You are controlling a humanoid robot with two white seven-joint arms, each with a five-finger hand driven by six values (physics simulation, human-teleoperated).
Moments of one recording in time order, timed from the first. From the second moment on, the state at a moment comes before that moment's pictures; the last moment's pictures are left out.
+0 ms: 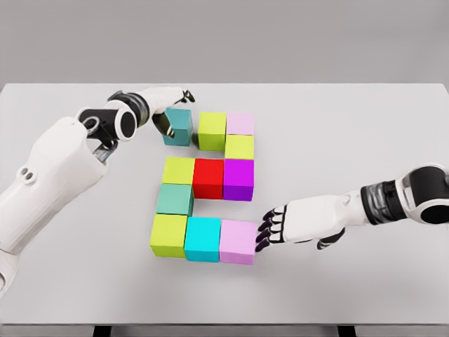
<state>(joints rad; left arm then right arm) -0.85 0.37 -0.82 -1.38 -0.54 0.48 -0.61 -0.78 -0.92 1.11 -1.76 0.28 -0.61 0.61</state>
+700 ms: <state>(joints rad) -0.84 0.64 -0.82 -1.48 -0.30 0.36 -0.61 -0.66 -1.10 0.78 -1.69 0.12 -0.61 0.61</state>
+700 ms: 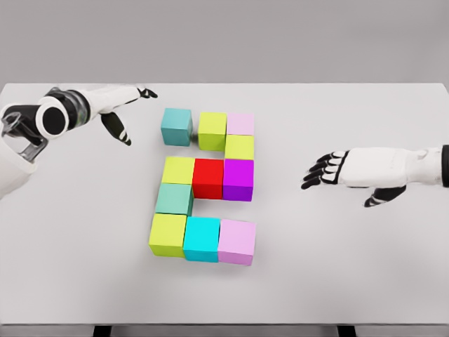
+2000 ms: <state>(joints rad) -0.85 0.61 -0.87 -1.30 -0.13 0.30 -0.61 -0.18 -0.95 0.32 -1.65 -0.12 -0.61 0.61</state>
